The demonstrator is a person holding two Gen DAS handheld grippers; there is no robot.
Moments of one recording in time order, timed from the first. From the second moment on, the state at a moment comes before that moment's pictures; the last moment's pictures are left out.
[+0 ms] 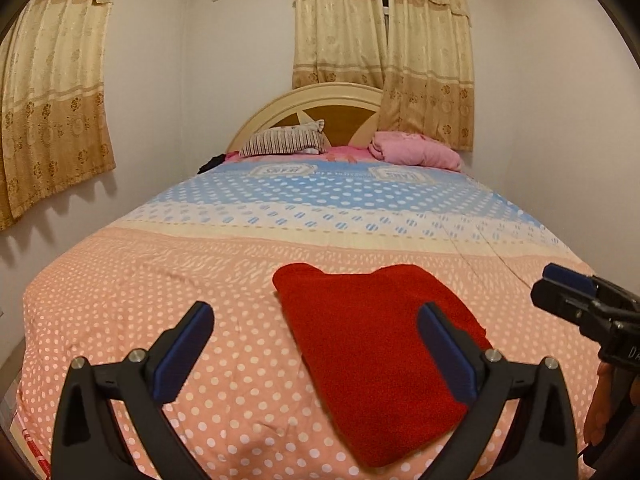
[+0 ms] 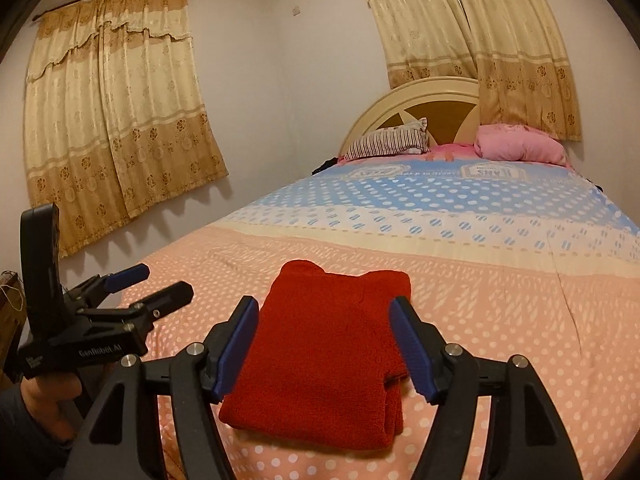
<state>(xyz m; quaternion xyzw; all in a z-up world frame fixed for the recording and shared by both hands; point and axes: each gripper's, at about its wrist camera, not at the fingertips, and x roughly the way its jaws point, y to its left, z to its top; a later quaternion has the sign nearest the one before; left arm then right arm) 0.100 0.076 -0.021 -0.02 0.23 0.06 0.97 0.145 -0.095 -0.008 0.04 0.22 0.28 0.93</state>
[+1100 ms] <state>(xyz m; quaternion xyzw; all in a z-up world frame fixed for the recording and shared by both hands) 0.094 0.069 -0.017 -0.01 0.22 0.06 0.97 0.143 -0.100 -0.004 0.03 0.22 0.27 0.94</state>
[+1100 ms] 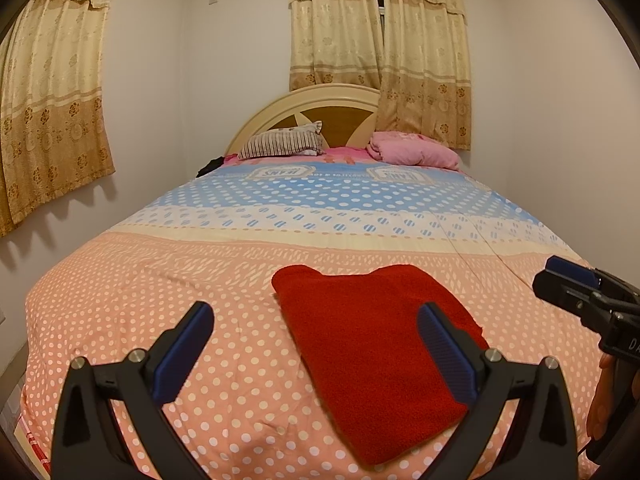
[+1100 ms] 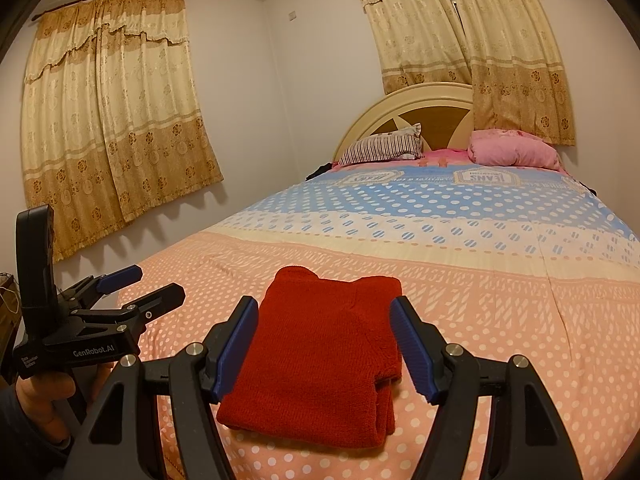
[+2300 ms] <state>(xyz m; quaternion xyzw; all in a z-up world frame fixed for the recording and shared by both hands) 0.095 0.065 -0.014 0.01 0.22 0.06 0.97 0.140 -0.098 0.001 0.04 0.20 0.26 0.94</state>
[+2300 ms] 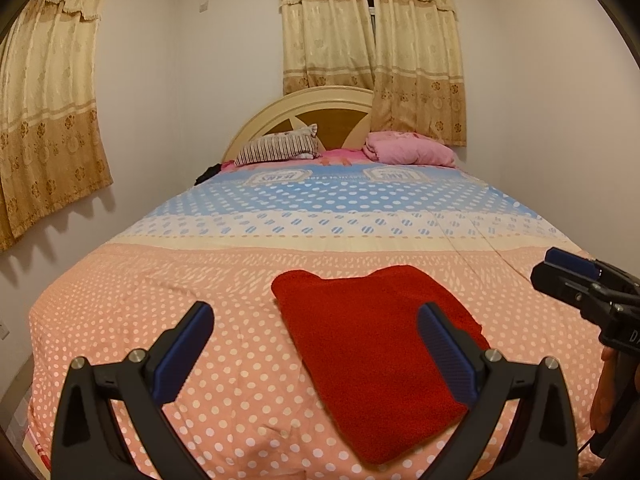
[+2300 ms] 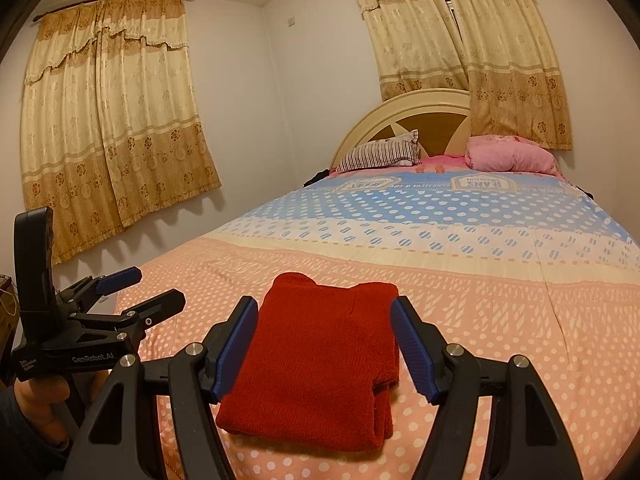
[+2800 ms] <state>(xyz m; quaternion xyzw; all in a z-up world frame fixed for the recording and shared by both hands) 0.097 0.068 -0.018 0.02 0.21 0.07 0.97 0.139 -0.089 -0.004 0.03 0.21 0.27 0.94</state>
